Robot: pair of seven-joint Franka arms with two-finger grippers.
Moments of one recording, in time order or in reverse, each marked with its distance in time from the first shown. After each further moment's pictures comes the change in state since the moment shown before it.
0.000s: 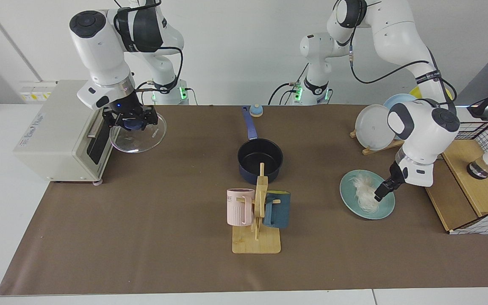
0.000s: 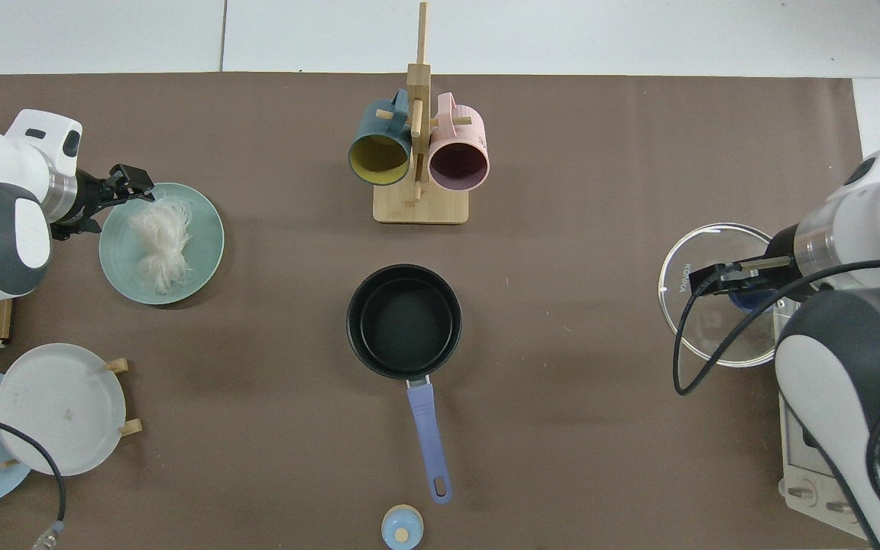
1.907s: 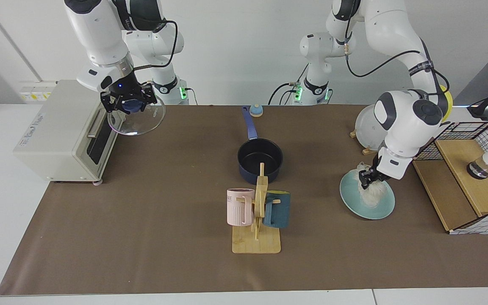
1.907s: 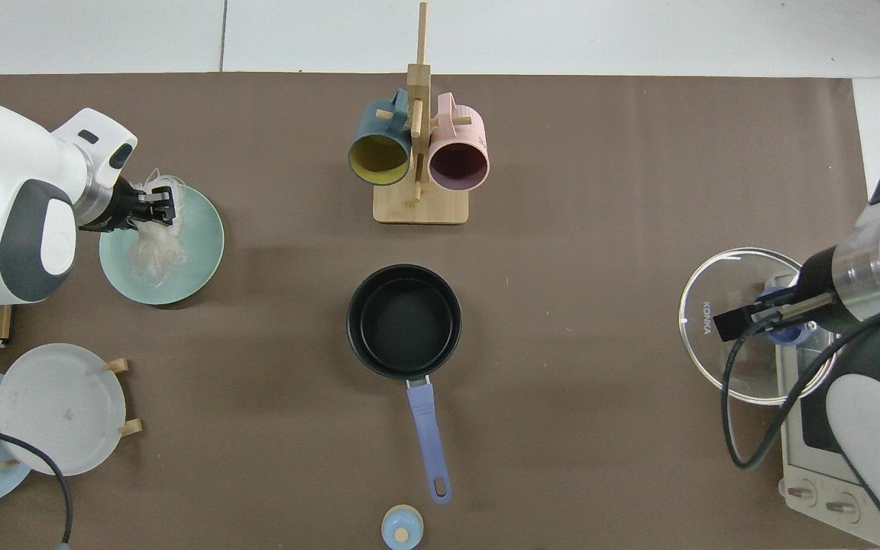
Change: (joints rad) left arm -0.032 -0.083 -0.078 0.005 0.062 -0.153 0.171; right arm 0.011 -0.063 -0.004 0.044 0.002 -0.167 -0.199
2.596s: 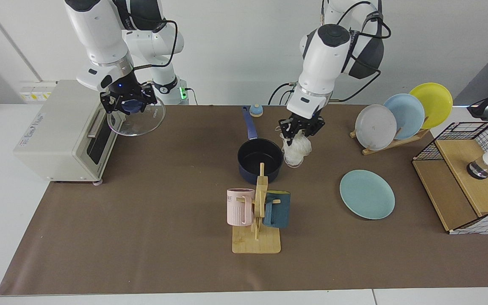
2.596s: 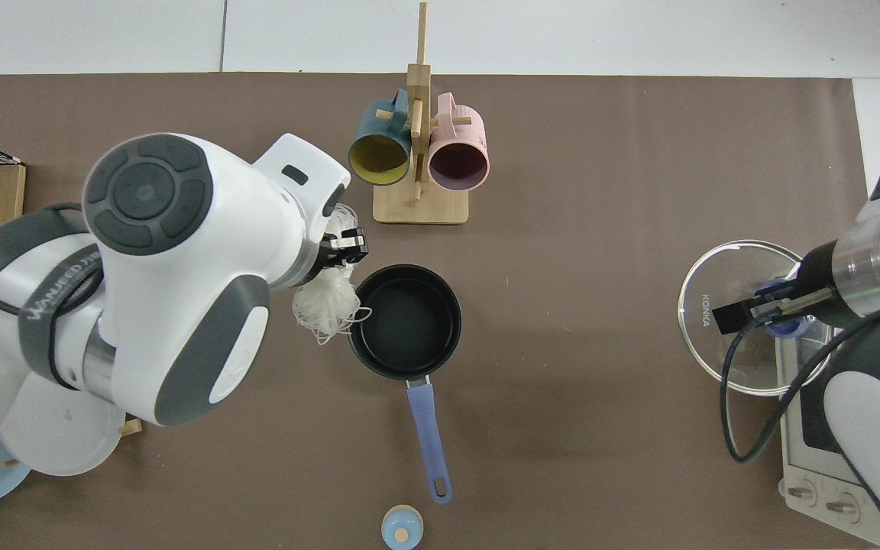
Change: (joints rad) left arm -0.046 -0.193 -0.416 0.008 0.004 -0.171 -0.404; right arm -0.002 0.009 -0.001 -0.001 0.000 0.041 -0.007
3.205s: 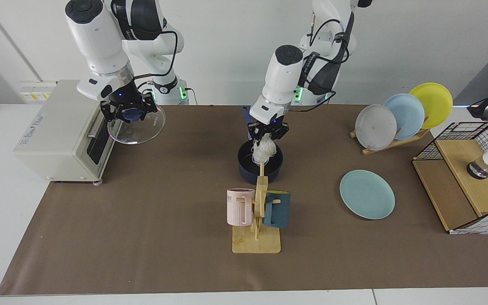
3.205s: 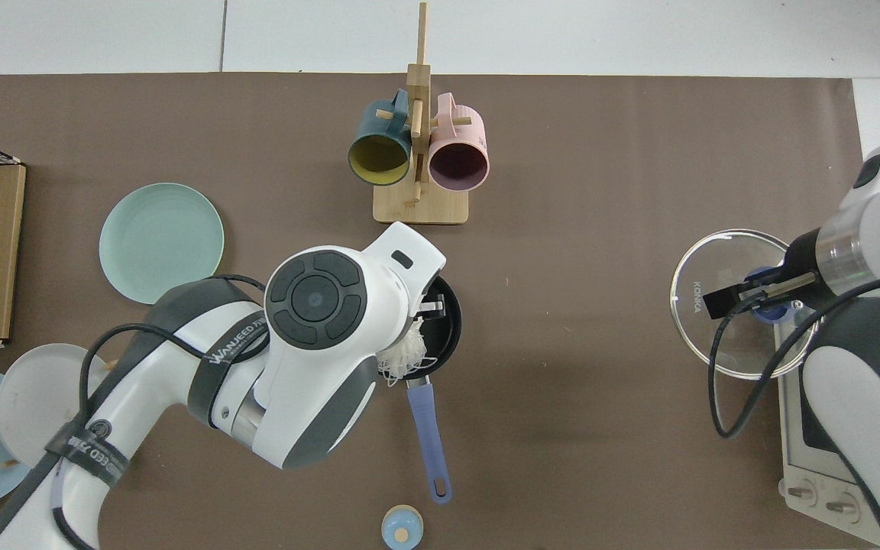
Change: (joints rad) left arm -0.055 0.008 -0.079 -0.221 -0.009 0.231 -0.057; right arm 0.000 0.035 -0.001 0.000 0.000 0.042 0.003
